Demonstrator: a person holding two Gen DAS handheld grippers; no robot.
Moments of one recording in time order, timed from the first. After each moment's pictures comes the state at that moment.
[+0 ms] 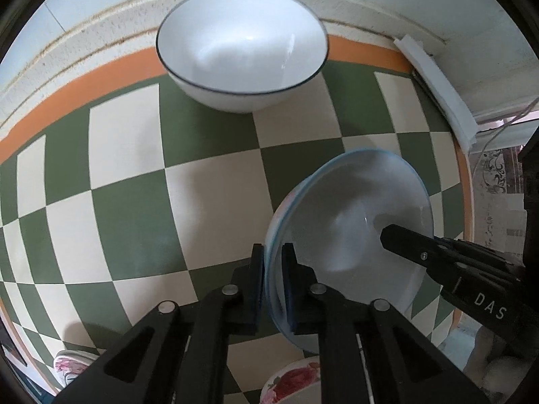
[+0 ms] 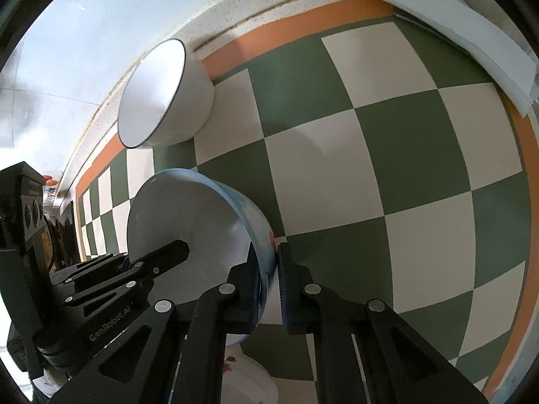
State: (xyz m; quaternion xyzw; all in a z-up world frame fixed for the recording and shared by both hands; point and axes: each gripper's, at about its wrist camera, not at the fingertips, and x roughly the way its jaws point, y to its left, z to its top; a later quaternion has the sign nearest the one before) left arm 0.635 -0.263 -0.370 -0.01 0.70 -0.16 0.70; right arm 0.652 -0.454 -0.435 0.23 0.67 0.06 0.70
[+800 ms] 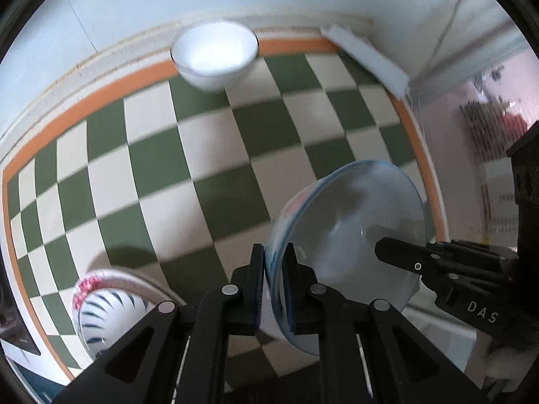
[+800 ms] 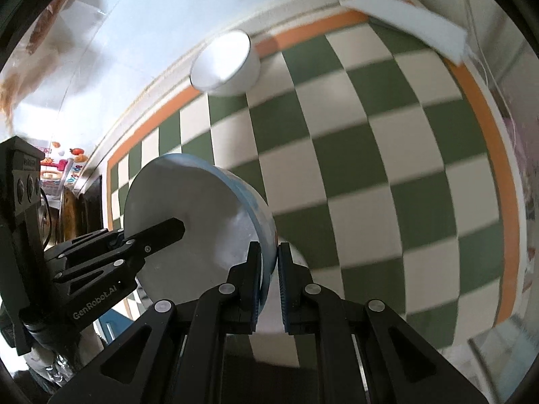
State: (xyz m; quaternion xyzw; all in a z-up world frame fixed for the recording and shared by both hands) left arm 0.532 -0.251 -0.290 0.04 0.68 -0.21 0.70; right arm 0.513 -0.428 -0.353 0.24 0.65 0.06 0.71
